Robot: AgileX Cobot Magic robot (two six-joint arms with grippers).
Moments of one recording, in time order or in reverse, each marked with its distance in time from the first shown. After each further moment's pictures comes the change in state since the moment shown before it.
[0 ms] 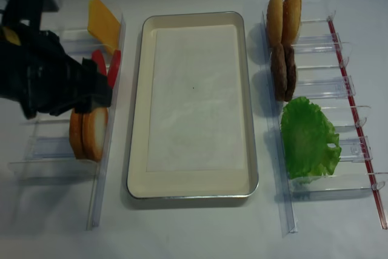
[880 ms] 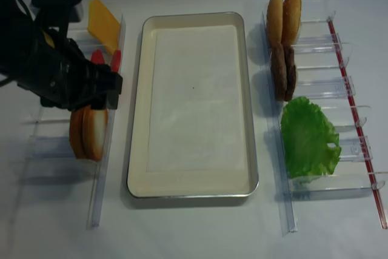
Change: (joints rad) left arm -0.011 0.148 -0.006 0.040 -0.057 -0.069; right arm 0.000 0.000 0.000 0.000 0.000 0.000
